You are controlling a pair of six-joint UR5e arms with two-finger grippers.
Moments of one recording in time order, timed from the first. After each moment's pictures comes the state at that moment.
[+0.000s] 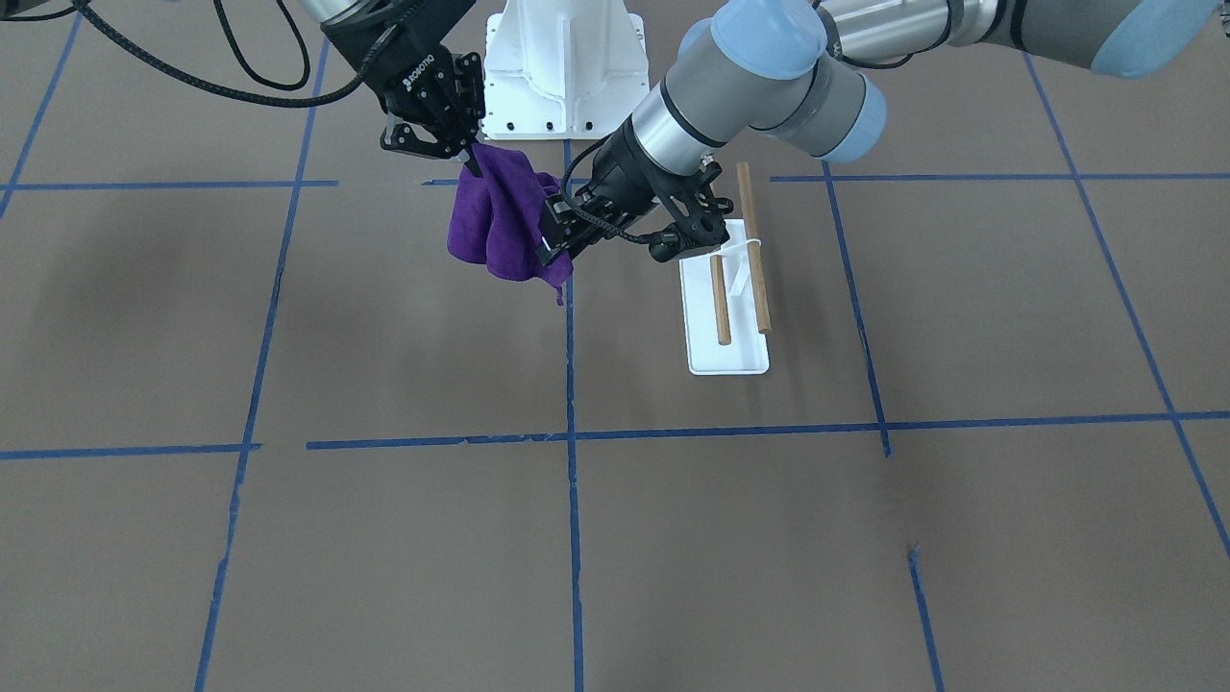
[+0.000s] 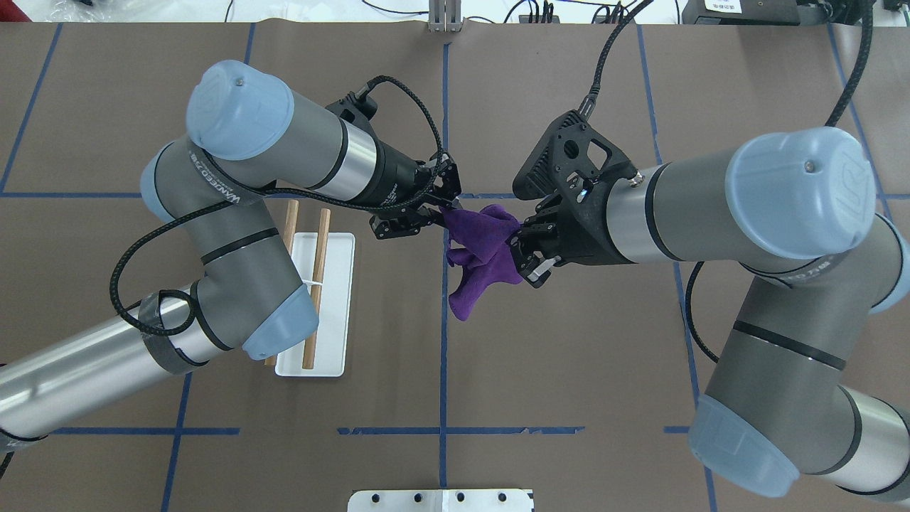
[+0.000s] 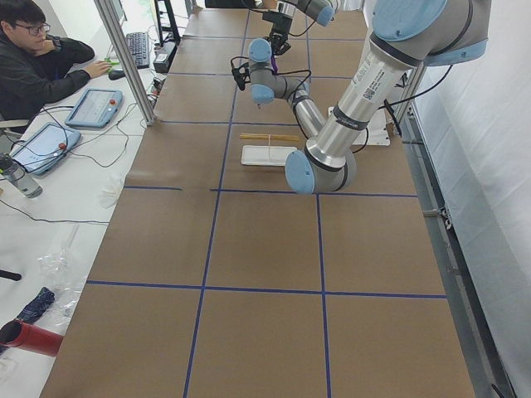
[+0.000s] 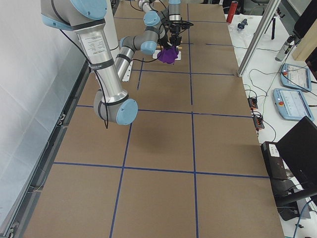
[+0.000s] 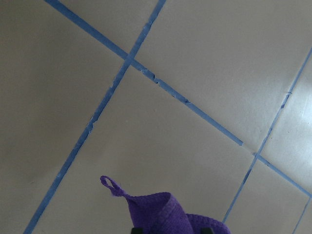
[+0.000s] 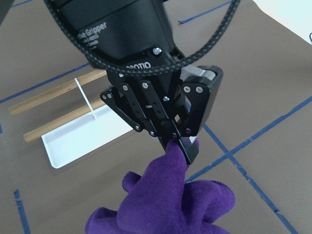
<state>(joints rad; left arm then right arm) -0.64 -2.28 -1.64 -2.19 -2.09 -1.93 0.57 -1.14 2.15 -1.31 1.84 0.34</state>
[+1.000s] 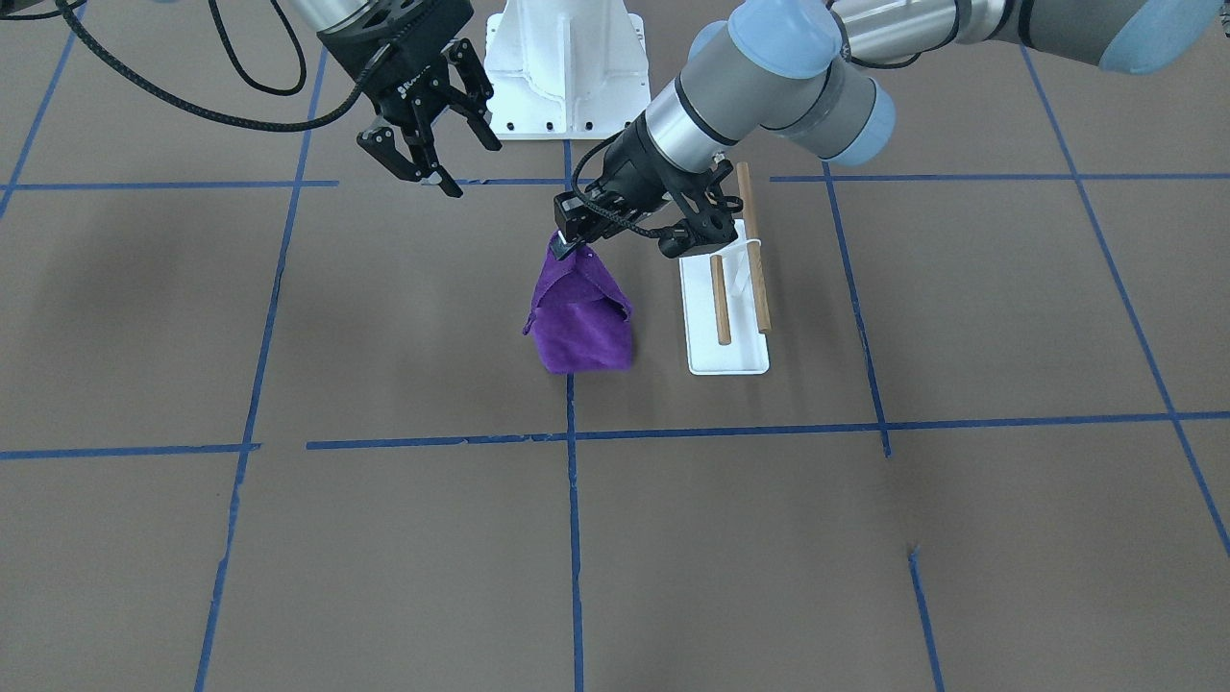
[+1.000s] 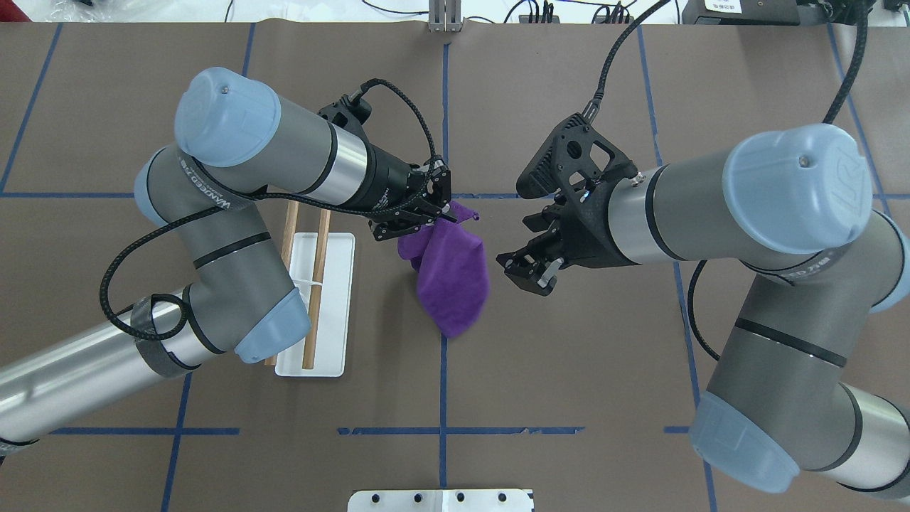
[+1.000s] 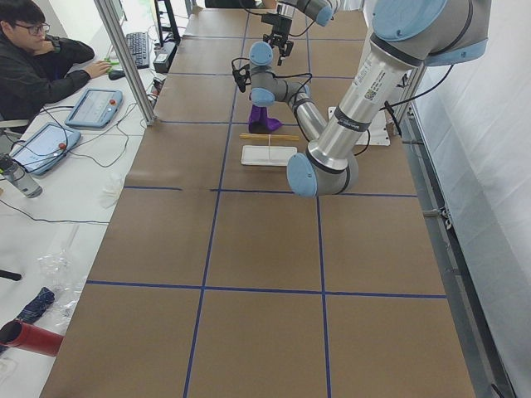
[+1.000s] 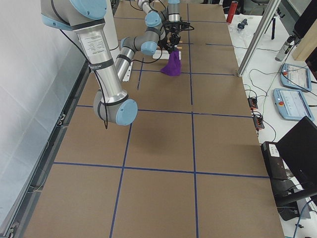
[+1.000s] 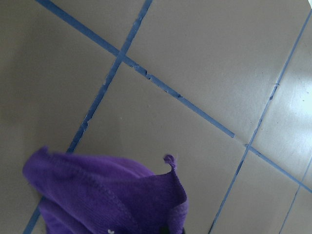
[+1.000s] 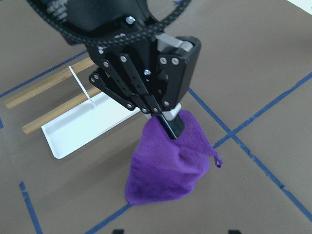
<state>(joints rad) -0.64 -2.24 -1.67 -2.21 -2.09 -1.93 0.59 -1.14 2.14 -1.38 1.91 0.39</state>
